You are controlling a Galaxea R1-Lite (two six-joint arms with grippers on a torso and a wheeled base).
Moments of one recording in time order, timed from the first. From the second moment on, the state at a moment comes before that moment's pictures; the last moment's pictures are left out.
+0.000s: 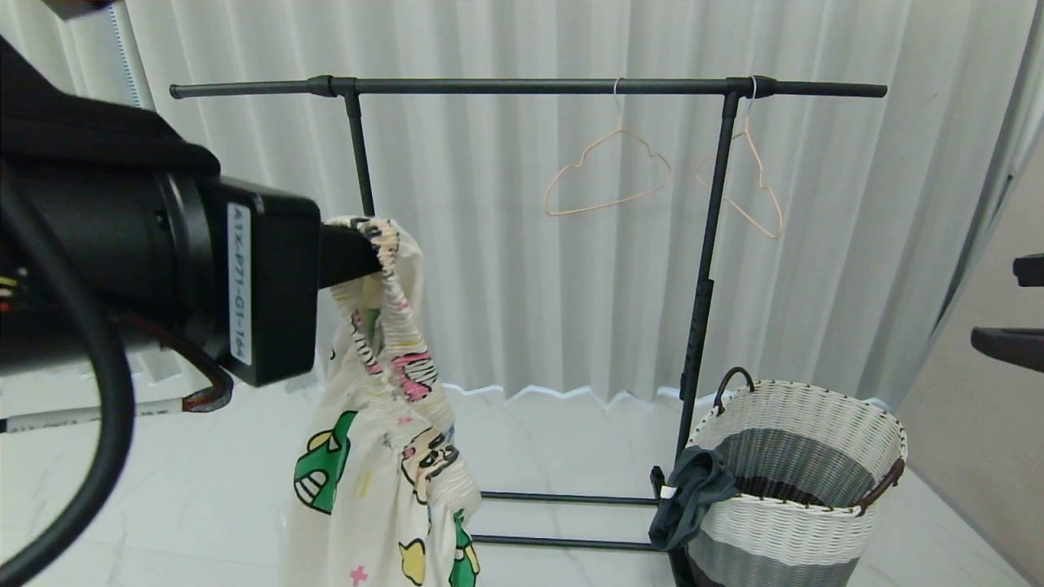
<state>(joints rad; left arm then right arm) -0.97 1.33 -1.42 0.49 0.41 -0.09 0.59 1.06 -1.25 0.55 0.05 -0.08</state>
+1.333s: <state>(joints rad) -0.82 1.20 -1.21 0.41 0.46 0.09 0.32 1.09 -1.16 0.54 -0.15 -0.17</state>
